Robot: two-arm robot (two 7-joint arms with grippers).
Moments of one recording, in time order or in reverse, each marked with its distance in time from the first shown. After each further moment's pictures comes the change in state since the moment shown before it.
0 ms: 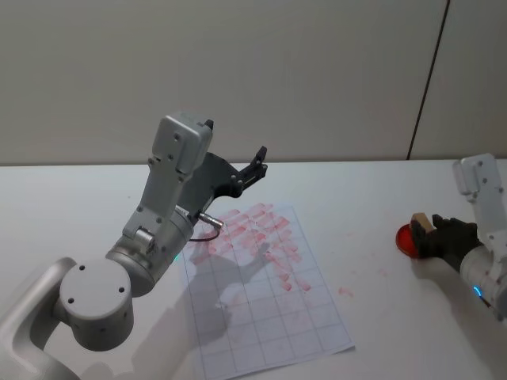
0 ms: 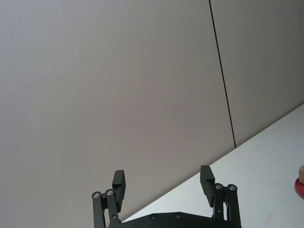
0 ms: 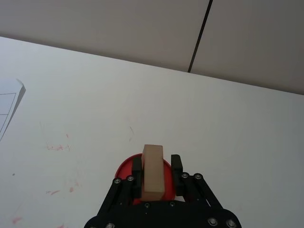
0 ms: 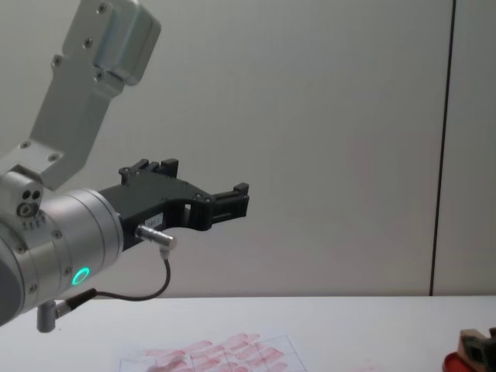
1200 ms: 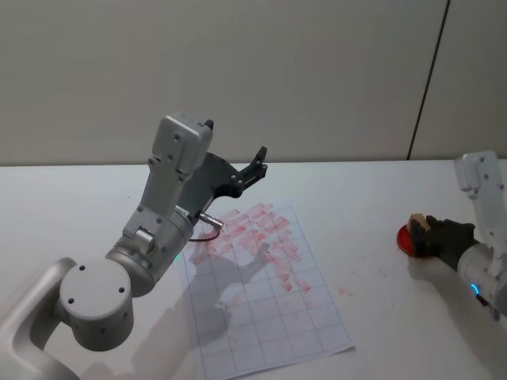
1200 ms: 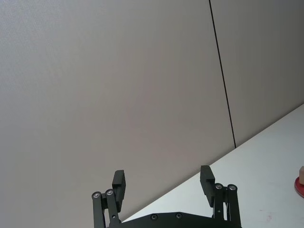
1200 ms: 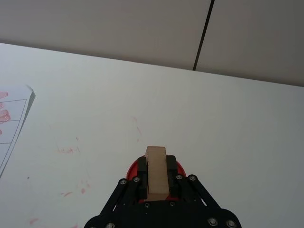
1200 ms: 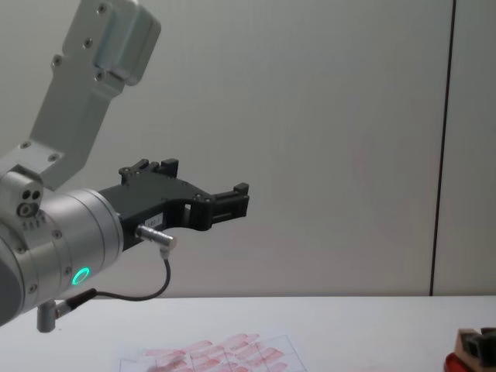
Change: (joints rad) left arm 0.000 0.000 0.000 0.000 0.000 0.000 0.000; right arm -0.001 -0.014 0.010 -0.021 0.038 0.038 0.000
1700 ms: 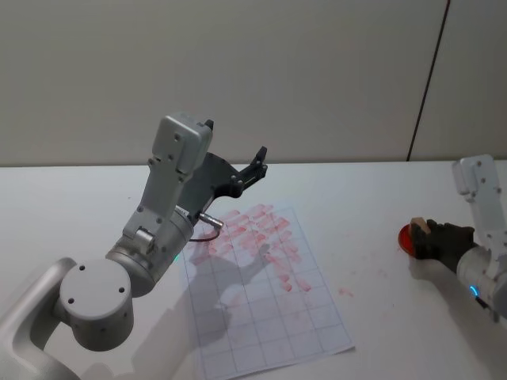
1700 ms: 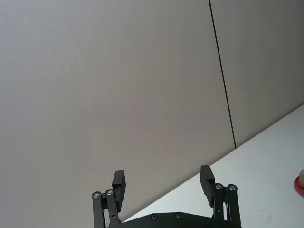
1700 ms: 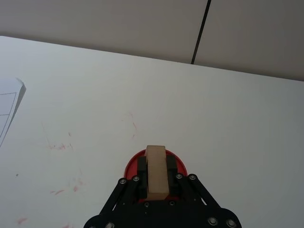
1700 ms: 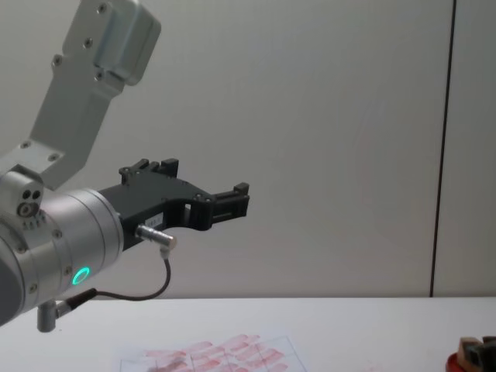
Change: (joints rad) left arm 0.000 0.000 0.000 0.000 0.000 0.000 0.000; right arm 0.014 -0.007 0.001 0.041 -0.014 0.004 0.004
